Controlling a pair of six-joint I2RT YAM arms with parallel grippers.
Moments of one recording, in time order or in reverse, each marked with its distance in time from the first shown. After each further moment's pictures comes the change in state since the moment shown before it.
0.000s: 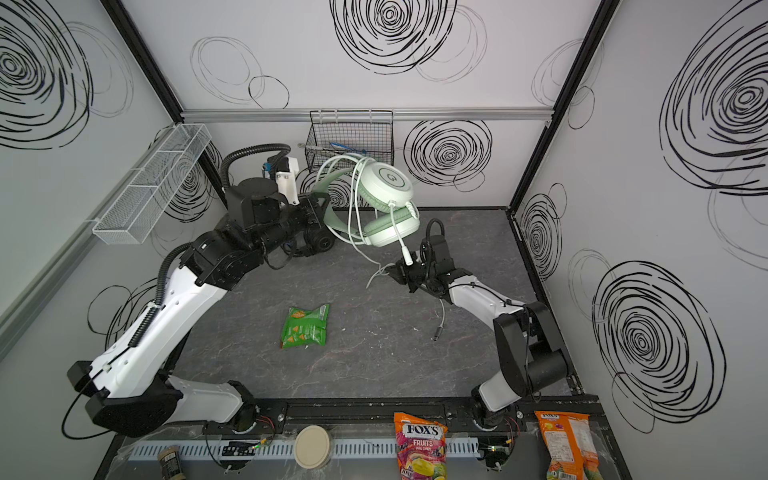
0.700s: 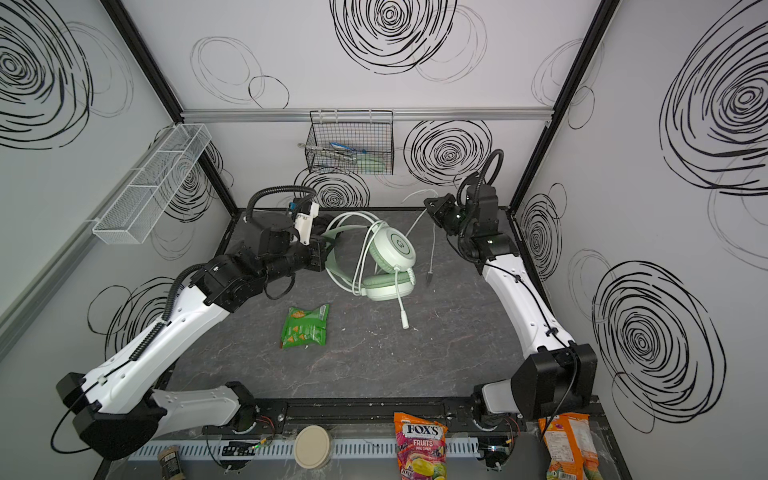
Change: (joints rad) left arm -0.025 -0.127 -0.323 -0.058 0.072 0.146; right arm -0.146 -0.140 0.417 -0.180 0.266 -0.464
